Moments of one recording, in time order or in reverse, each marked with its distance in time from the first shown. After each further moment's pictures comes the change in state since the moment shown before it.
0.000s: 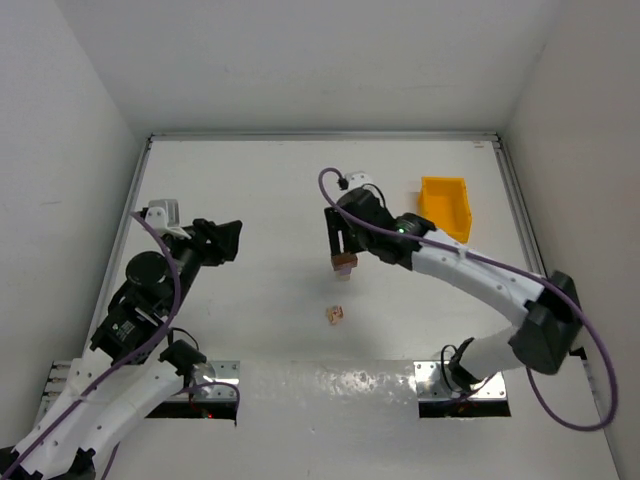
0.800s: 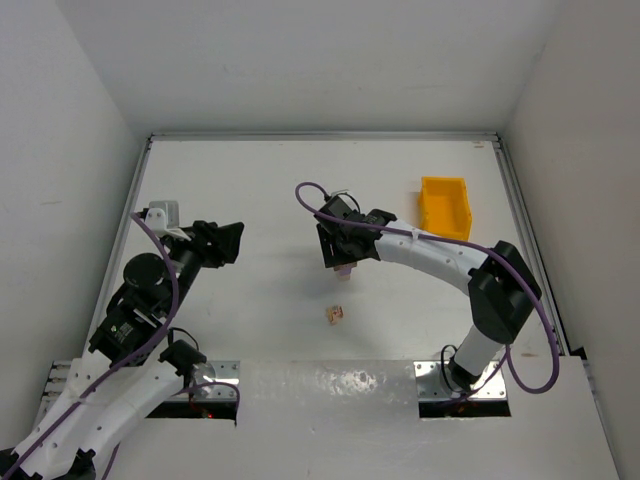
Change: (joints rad) left arm 0.000 -0.008 0.000 0.000 0.034 0.000; right arm 0.000 0.182 0.019 -0.068 -0.023 0.057
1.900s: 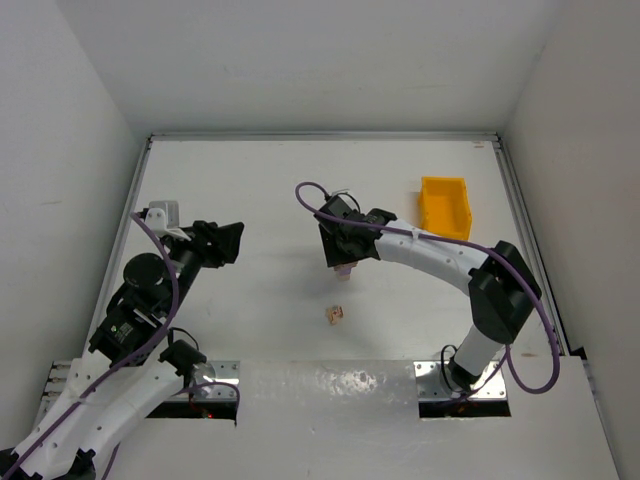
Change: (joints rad) left arm 0.000 0.000 0.000 0.000 0.000 0.000; right arm 0.000 0.001 0.011 -0.017 0.014 -0.002
